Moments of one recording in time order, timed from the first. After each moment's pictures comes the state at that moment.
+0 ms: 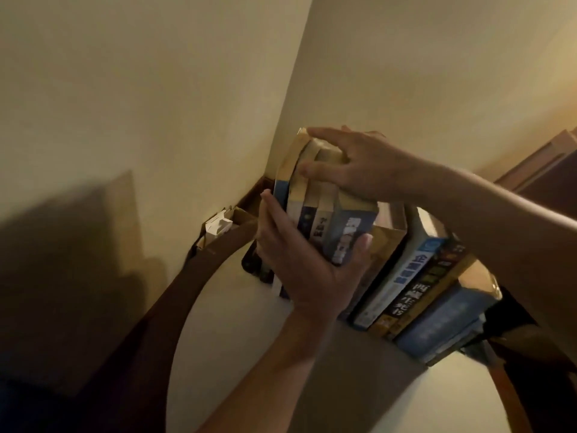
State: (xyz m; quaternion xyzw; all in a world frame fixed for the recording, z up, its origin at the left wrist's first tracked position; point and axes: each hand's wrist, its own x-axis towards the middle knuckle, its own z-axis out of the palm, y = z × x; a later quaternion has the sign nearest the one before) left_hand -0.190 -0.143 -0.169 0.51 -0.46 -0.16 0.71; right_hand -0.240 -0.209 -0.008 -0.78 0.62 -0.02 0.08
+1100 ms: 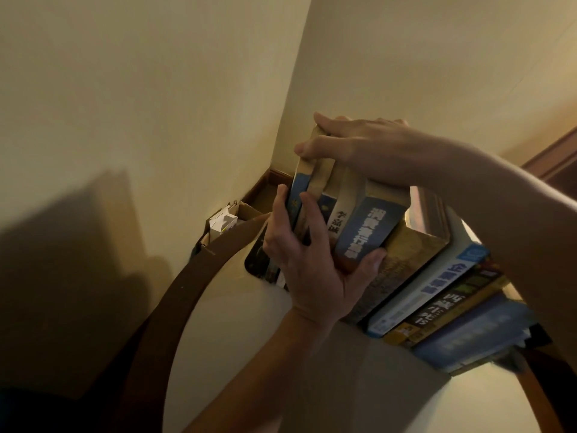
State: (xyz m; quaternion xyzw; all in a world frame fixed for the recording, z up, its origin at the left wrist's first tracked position) left_hand -0.194 -0.170 -0.209 0.50 -0.55 -0.02 0.67; right_hand -0.236 -0.225 -0.009 -0.75 0.65 0.07 0.07
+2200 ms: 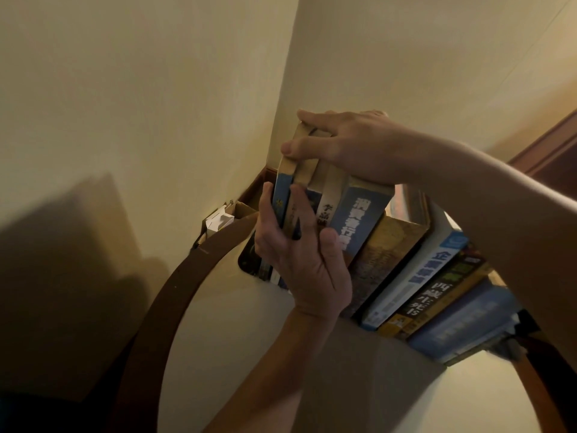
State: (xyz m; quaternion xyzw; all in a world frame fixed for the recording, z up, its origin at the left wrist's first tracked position) left_hand -0.206 -0.168 -0.200 0.51 -0.49 -0.04 0.71; right_hand -0.234 -0.210 -0.006 -0.76 0.65 0.03 0.09
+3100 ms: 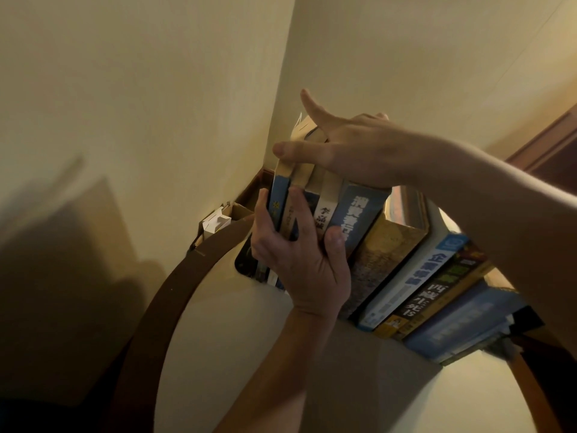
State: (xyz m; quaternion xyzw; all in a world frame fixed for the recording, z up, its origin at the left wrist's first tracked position) left_hand -0.211 -0.173 -0.205 0.54 -0.49 -0.01 0.69; right_hand -0.230 -0.201 0.000 -0.77 0.63 0.09 0.07
